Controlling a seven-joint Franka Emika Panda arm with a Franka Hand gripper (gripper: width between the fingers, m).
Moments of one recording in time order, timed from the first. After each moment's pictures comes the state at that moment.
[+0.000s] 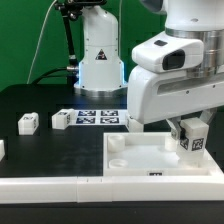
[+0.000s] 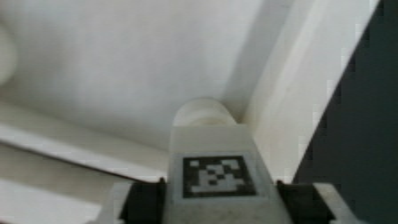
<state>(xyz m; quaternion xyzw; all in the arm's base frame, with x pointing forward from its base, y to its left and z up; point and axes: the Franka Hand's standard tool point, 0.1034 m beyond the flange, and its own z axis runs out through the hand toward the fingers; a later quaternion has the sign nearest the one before) 0.620 0.119 0.074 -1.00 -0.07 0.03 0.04</state>
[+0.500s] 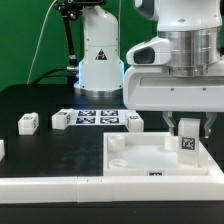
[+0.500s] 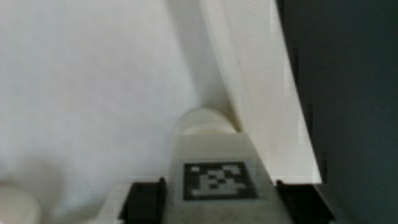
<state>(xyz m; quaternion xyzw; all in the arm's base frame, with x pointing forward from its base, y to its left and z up) 0.615 0.124 0.073 -0.97 0.23 0.02 0.05</state>
